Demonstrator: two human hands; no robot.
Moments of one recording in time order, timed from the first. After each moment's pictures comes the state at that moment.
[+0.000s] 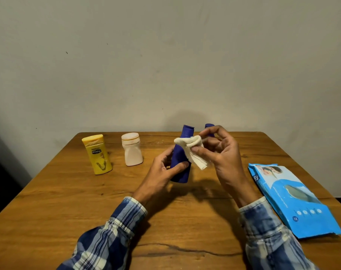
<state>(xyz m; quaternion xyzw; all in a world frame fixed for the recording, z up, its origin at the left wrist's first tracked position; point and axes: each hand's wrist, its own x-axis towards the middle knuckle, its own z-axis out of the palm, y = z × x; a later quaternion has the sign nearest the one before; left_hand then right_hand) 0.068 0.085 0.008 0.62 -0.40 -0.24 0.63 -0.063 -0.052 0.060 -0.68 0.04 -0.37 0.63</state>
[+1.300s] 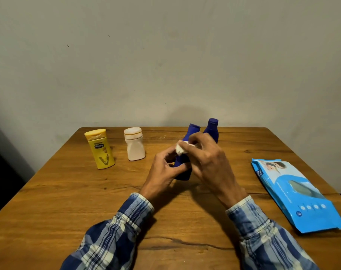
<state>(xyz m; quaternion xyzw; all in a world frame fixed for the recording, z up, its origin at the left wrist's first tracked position) 0.058 0.087 0.005 0.65 -0.39 -0.17 0.63 -0.046 -0.039 0.028 -0.90 0.01 -0.44 0.04</state>
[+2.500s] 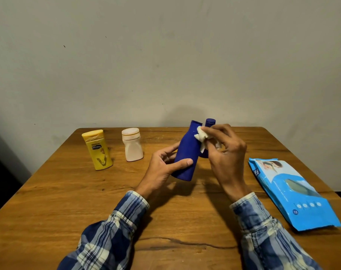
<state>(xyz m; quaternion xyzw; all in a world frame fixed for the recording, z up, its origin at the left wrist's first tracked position) 0.062 0.086 0.010 0.57 -0.35 -0.27 0.69 -0.056 -0.056 0.042 -0.79 0.10 -0.54 0.26</state>
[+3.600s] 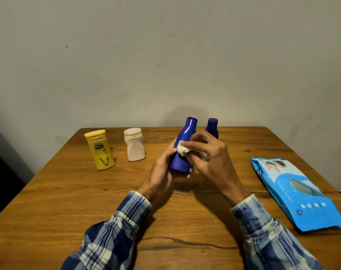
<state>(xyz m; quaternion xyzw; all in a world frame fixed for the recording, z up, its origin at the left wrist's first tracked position) 0.059 0.081 0.008 0.45 -0.28 -0.39 0.75 -0.047 -0.040 0.037 -0.86 0.01 -0.43 0.27</state>
